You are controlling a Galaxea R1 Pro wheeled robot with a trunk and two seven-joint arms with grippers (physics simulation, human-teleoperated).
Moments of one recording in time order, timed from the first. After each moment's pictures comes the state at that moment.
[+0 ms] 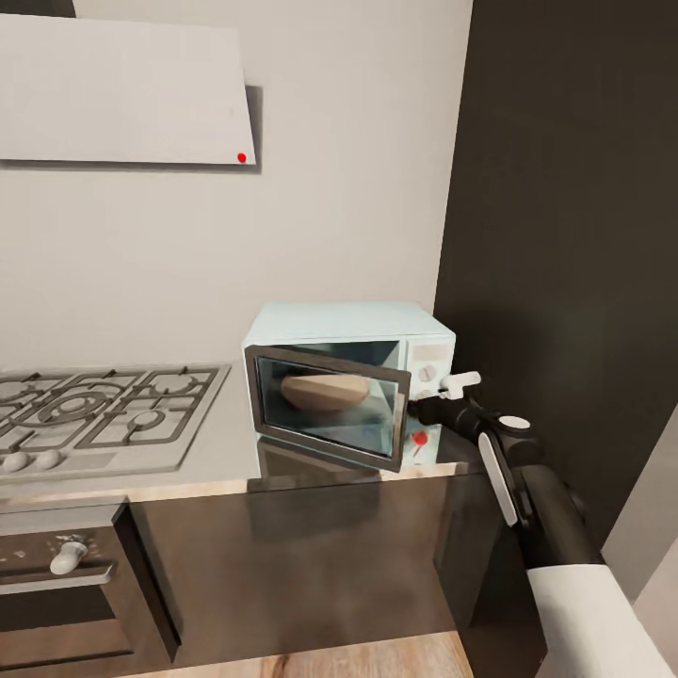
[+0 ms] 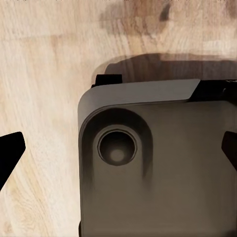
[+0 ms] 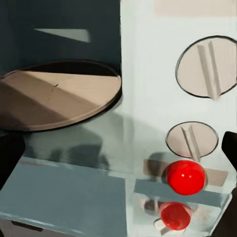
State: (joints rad) left arm -0.06 0.01 0.00 -0.06 0.00 -0.08 -0.01; right arm -0.67 -0.03 0.01 -1.35 0.00 0.63 0.35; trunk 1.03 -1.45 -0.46
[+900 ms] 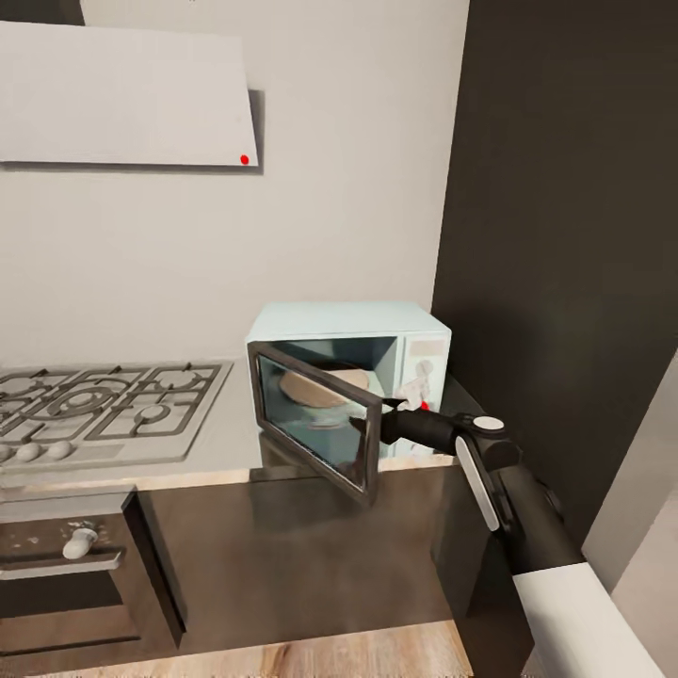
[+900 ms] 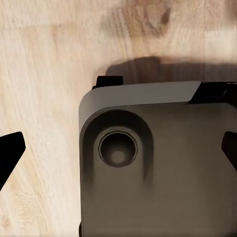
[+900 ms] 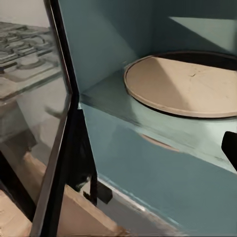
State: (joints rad) left arm -0.06 0.01 0.01 -0.06 0.00 -0.08 -0.01; right arm -0.67 -0.01 0.13 -1.36 -0.01 0.63 0.67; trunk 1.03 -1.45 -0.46
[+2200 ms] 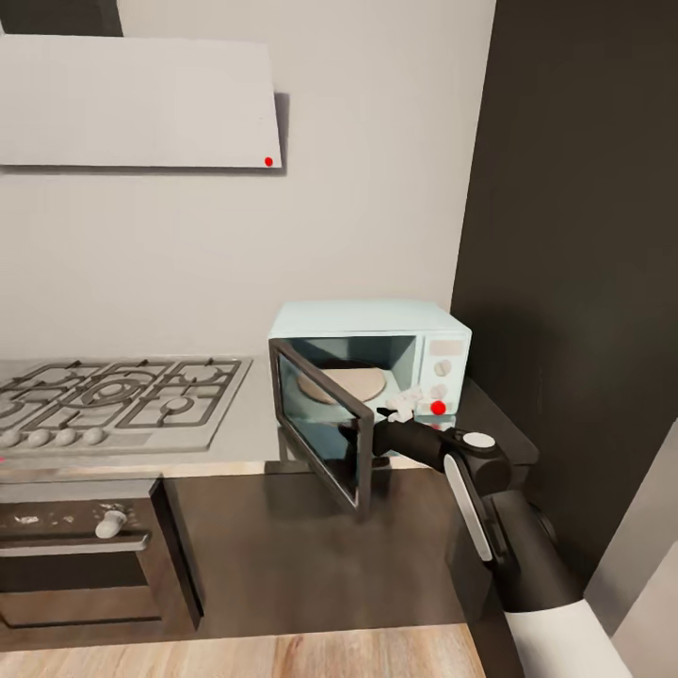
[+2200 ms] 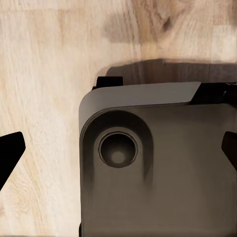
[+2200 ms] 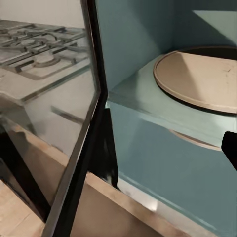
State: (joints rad) left arm -0.06 0.01 0.00 -0.06 0.00 -0.08 -0.01; right arm -0.58 0.05 0.16 -1.49 0.00 0.70 0.55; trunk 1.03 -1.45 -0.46
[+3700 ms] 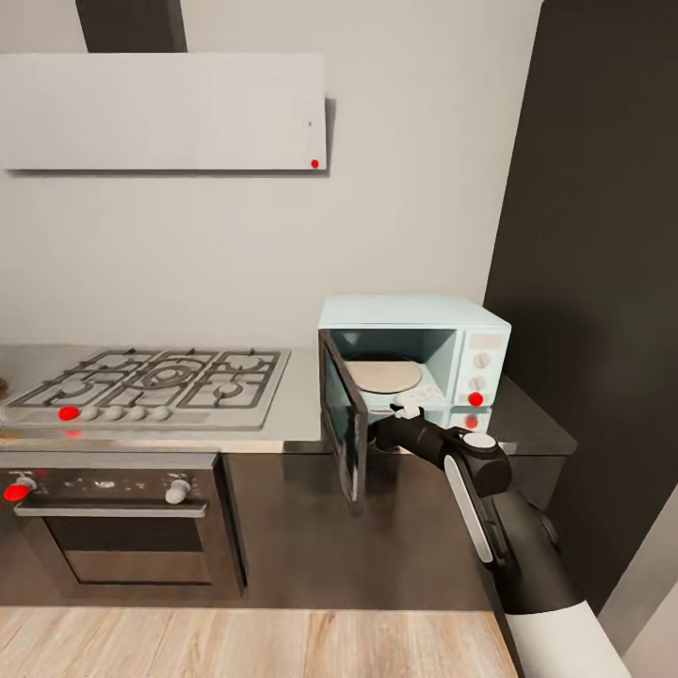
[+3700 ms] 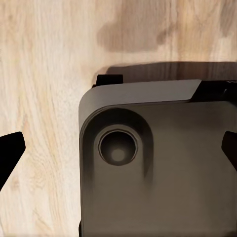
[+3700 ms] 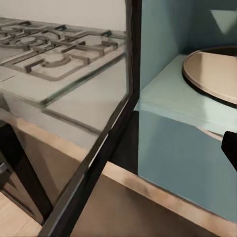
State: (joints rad) left arm -0.06 0.01 0.00 -0.06 0.00 -0.08 -0.01; right arm -0.58 0.05 0.16 -1.51 0.00 0.70 0.41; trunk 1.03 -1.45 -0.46
